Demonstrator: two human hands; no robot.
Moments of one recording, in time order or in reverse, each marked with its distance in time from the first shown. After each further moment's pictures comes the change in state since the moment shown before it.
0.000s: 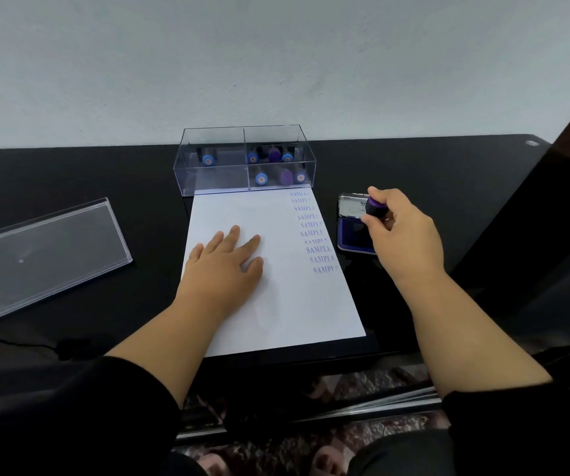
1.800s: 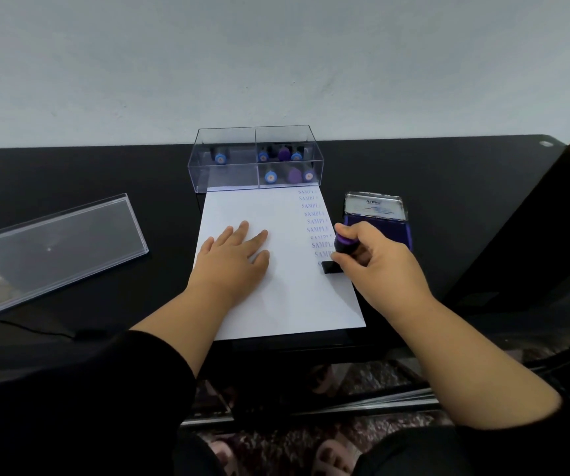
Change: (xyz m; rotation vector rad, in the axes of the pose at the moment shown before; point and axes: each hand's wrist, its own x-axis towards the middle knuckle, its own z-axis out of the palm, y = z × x) left_hand -0.002 0.003 -0.002 -0.012 -0.008 -0.024; right_hand -0.048 -0.014 -0.002 0.037 -0.242 -0.143
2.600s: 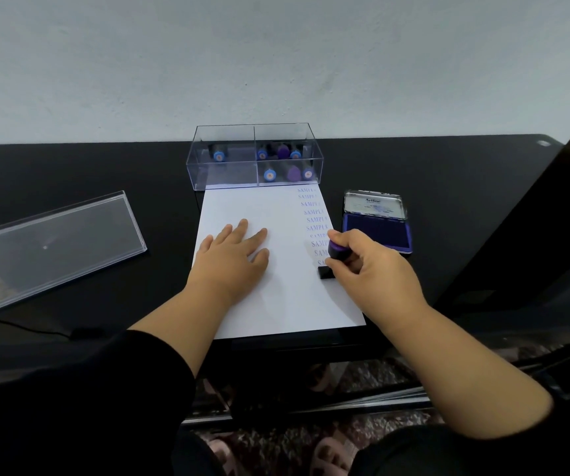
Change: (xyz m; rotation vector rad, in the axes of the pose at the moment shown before) left_hand 0.002 -0.003 0.002 0.009 -0.001 0.009; right_hand -0.007 -0.004 0.010 -0.080 0.001 -0.042
